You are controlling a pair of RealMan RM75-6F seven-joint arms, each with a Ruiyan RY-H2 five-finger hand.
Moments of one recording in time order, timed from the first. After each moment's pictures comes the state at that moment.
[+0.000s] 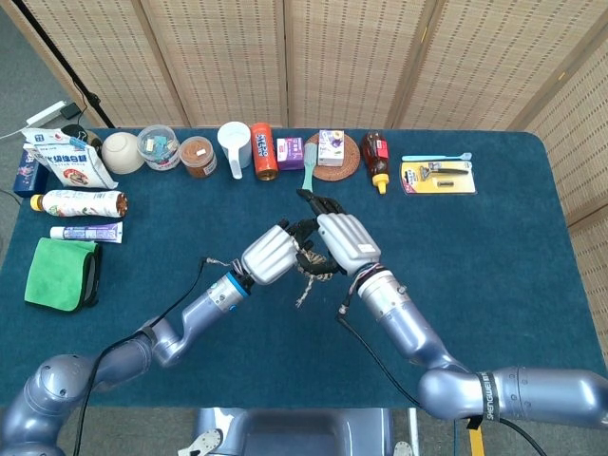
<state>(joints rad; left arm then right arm) -1.02 -1.89 -0.09 -0.83 1.60 1.15 0.26 1.03 -1.26 0.42 -1.98 -0.54 1.00 -0.26</state>
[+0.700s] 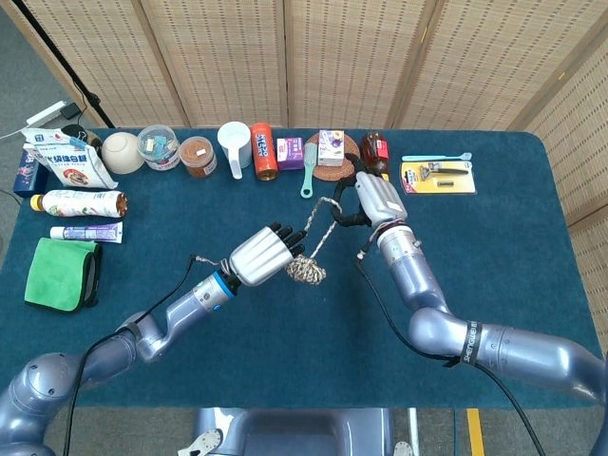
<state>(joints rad) -1.00 -1.84 -0.04 -0.82 1.68 1.22 0.10 1.11 -1.31 0.41 -1.63 -0.28 0.90 -0.26</state>
